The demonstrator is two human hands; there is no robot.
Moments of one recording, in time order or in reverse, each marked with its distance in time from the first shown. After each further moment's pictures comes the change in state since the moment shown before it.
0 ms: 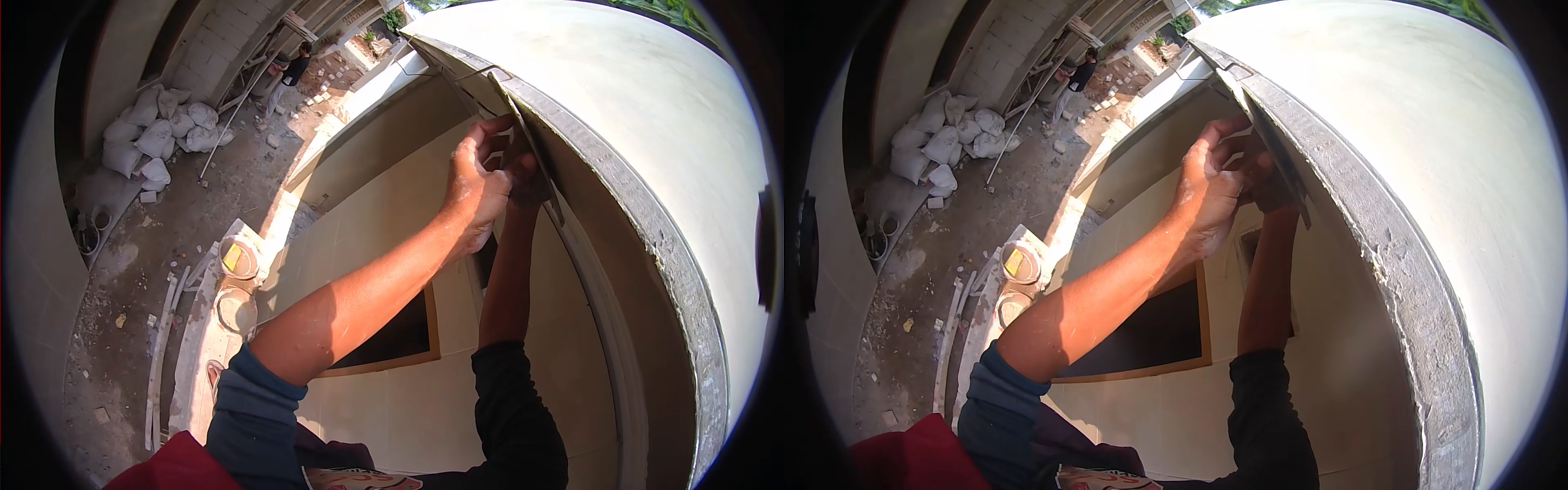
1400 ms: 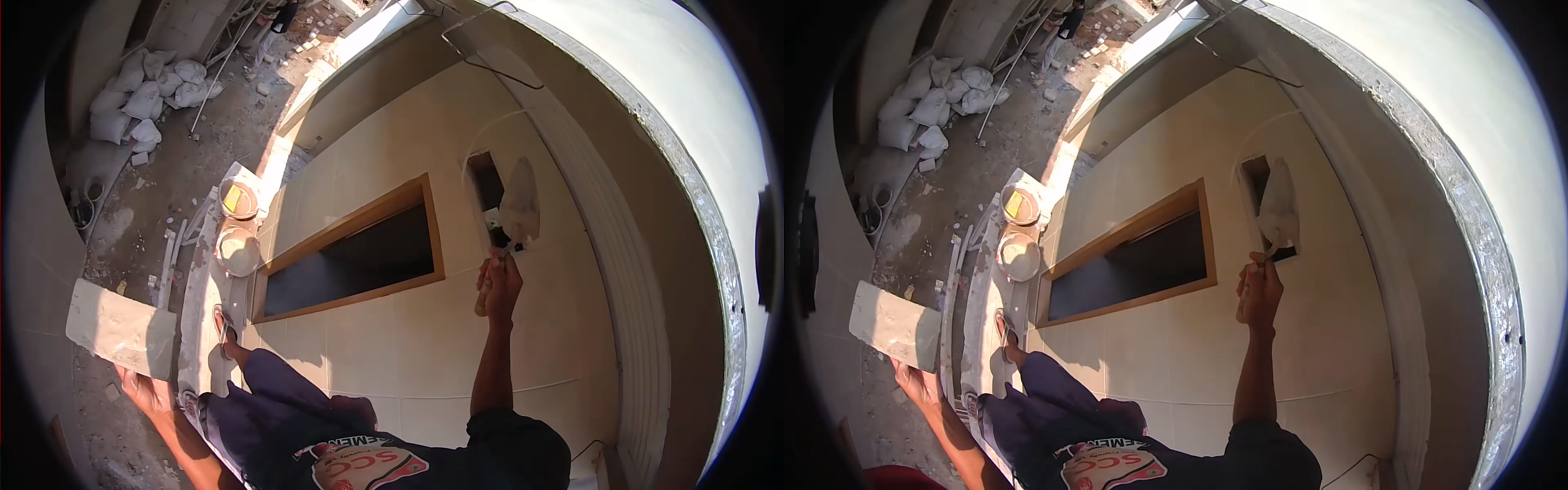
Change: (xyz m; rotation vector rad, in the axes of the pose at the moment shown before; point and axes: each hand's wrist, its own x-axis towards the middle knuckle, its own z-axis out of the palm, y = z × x) left_hand -0.481 0.249 -0.239 0.067 0.557 0.329; right_hand -0.231 0.160 0.161 -1.152 1.351 0.143
